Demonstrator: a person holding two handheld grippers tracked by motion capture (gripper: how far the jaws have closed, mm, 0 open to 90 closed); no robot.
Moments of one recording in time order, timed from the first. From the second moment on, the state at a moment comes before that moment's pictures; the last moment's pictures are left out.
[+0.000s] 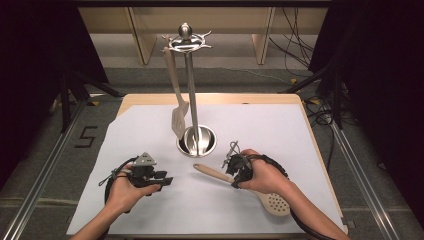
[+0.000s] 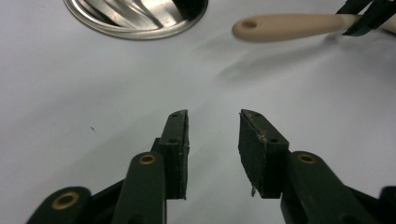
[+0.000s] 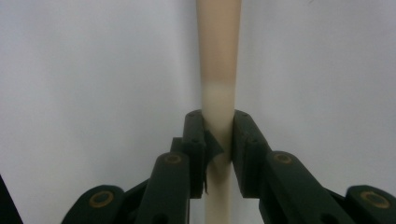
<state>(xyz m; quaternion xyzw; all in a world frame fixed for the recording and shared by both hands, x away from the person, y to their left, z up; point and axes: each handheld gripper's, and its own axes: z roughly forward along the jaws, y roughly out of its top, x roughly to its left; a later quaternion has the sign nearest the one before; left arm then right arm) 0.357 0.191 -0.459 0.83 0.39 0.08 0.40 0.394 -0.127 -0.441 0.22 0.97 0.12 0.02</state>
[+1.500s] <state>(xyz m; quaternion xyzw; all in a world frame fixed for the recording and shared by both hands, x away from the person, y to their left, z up) 0.355 0.173 -0.405 0.76 0.35 0.17 0.52 0.363 -0.174 -0.385 0.31 0.84 0.42 0.17</state>
